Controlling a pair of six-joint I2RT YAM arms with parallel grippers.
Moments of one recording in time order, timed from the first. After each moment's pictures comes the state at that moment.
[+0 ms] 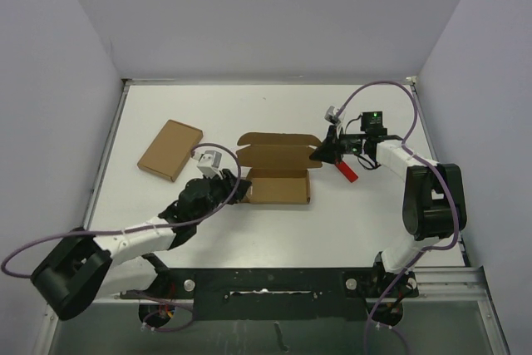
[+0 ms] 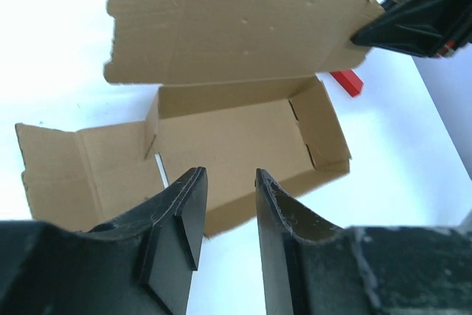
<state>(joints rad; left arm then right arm) -0.74 1.22 0.31 0.68 -0.15 -0.65 0.08 1.68 1.01 -0.19 -1.11 -0.52</state>
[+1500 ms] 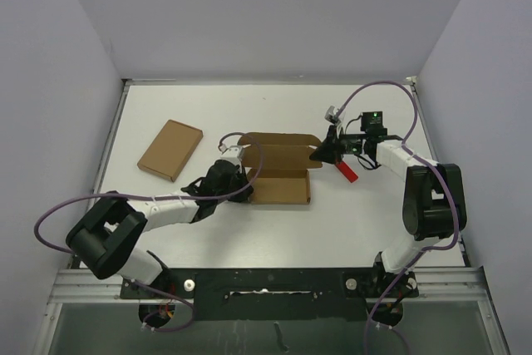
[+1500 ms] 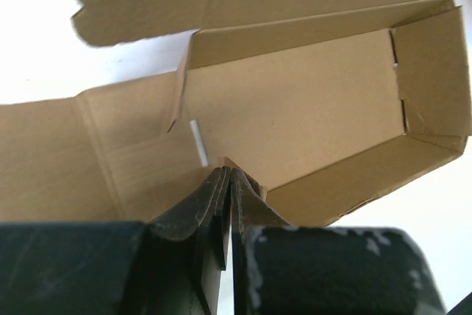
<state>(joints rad) -0.72 1.45 0.57 0.24 -0.06 -0.59 0.08 1.68 1.01 -0.19 -1.10 -0.51</state>
